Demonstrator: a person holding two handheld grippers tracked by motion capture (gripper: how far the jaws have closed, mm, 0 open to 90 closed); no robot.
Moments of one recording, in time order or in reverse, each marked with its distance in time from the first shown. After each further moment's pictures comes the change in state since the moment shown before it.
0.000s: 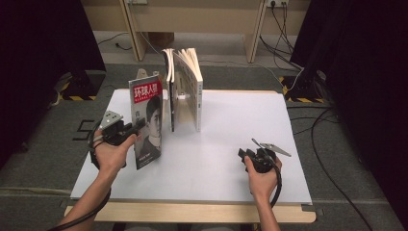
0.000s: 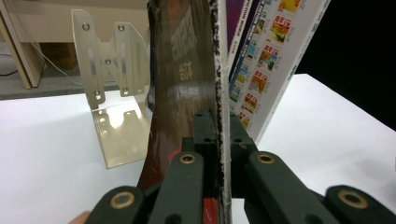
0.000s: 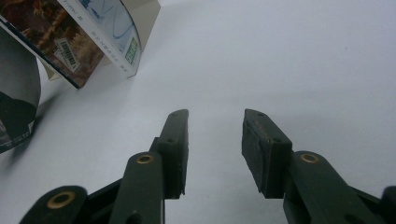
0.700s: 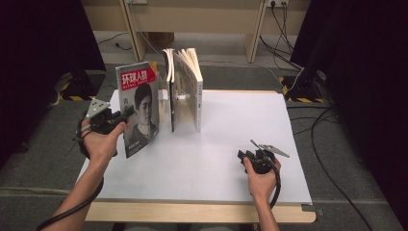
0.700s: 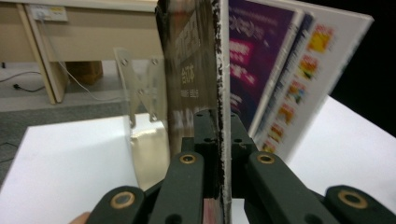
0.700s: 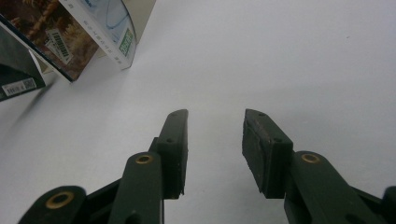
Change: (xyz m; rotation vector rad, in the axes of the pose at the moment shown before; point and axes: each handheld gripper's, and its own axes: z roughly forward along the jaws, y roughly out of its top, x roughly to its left) left arm 0.025 0.031 -0.005 -0.082 0.071 0.006; right arm -0.002 -0.005 0.005 0.014 -0.009 -0.005
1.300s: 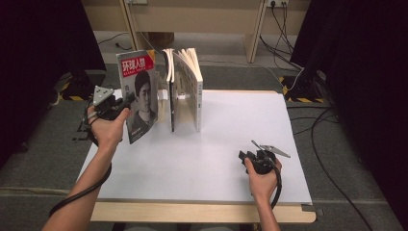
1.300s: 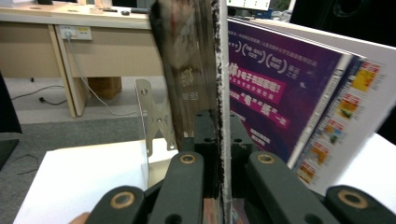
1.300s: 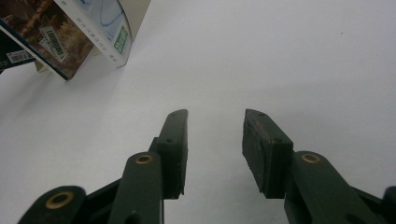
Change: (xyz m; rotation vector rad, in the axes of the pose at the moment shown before) left arm 0.002 0.017 0.035 -0.048 0.072 0.009; right arm -0.005 -0.001 0.000 0.006 -0.007 -0.006
